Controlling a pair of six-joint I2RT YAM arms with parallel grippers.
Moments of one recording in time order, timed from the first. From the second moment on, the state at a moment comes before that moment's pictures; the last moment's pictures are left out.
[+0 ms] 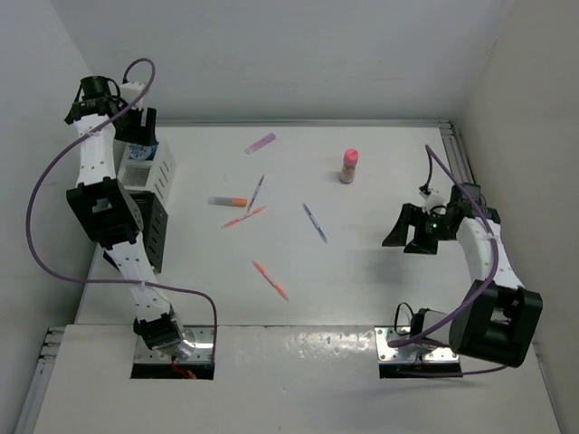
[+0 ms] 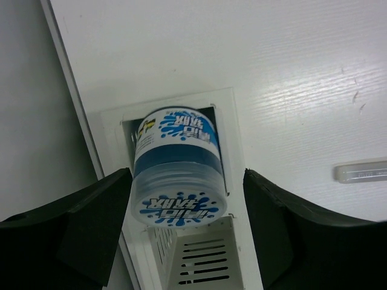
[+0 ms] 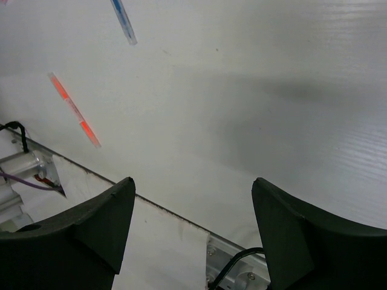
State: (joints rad) left arm 0.34 2.19 2.26 -0.93 0.31 0.45; right arm -0.29 1.24 0.80 -0.85 -0.65 -0.08
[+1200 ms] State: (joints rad) left arm 0.45 1.92 1.73 -0.53 0.40 0.27; right arm -0.14 1.21 0.80 -0.81 -0.55 -0.06
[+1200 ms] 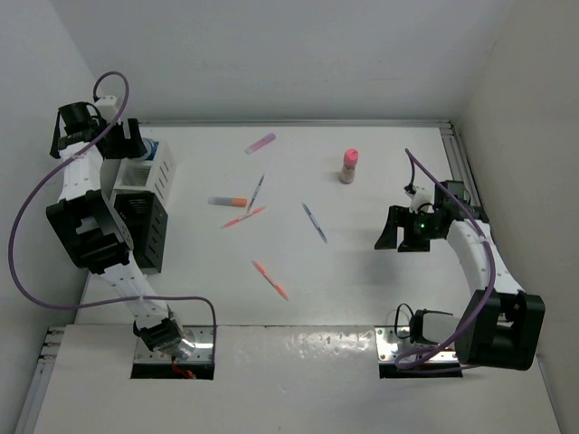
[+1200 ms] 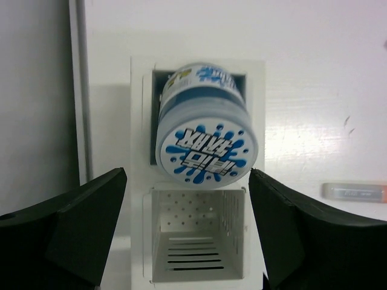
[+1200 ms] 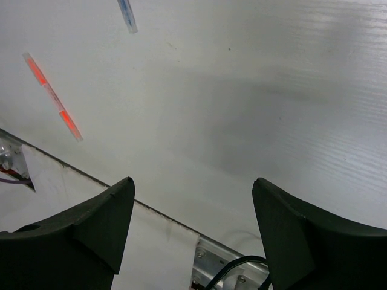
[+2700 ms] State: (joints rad) left arm 0.42 1.95 1.70 -0.42 0.38 0.17; right arm -0.14 1.25 0.78 -0.78 -0.55 -0.04
